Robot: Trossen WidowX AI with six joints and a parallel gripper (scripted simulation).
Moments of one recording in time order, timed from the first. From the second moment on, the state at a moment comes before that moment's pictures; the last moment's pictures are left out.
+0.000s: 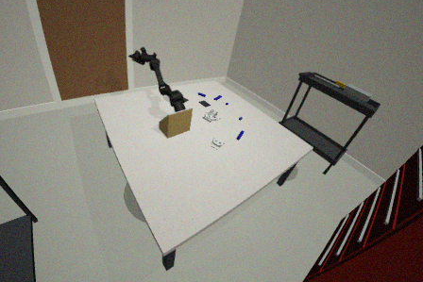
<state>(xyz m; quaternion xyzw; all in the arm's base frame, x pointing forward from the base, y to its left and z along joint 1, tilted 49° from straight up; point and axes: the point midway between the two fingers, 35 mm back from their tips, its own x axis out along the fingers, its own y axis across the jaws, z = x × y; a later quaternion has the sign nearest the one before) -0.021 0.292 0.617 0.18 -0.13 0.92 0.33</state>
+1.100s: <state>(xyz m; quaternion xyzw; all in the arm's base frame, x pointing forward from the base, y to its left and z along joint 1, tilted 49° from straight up) -0.068 0.170 0.675 0.29 -0.15 0.92 0.23</state>
